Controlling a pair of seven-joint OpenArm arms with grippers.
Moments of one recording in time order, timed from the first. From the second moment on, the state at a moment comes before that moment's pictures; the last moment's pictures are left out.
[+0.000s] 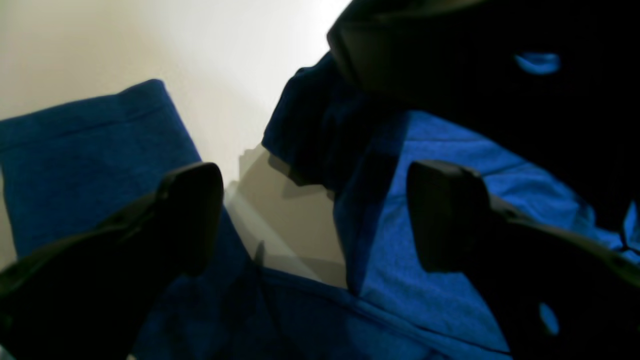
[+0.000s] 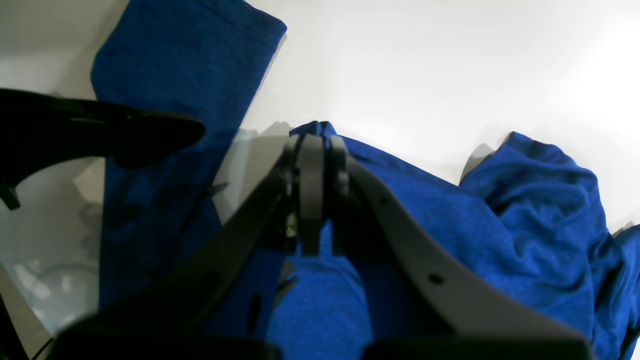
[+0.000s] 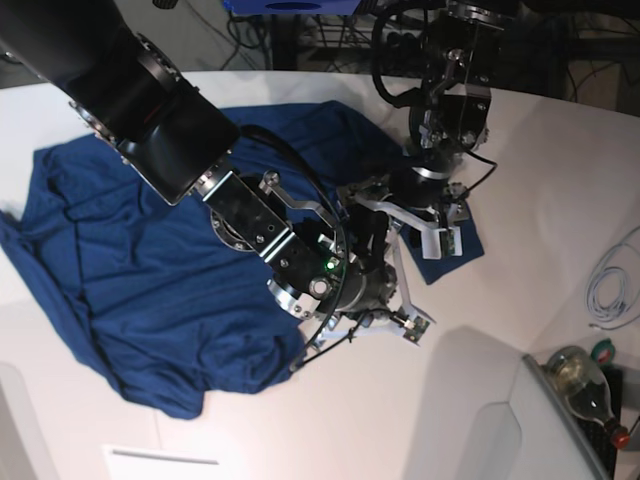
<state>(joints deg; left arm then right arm) 12.8 -5.6 8.0 90.7 -23.3 4.7 20.0 25.1 -5.0 -45.9 71.7 8.1 15.0 -51.8</state>
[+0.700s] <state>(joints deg) 27.6 -8.1 -1.9 97.3 -22.5 7.7 22.2 24.8 -6.3 -46.4 57.2 14.3 18.2 -42.4</state>
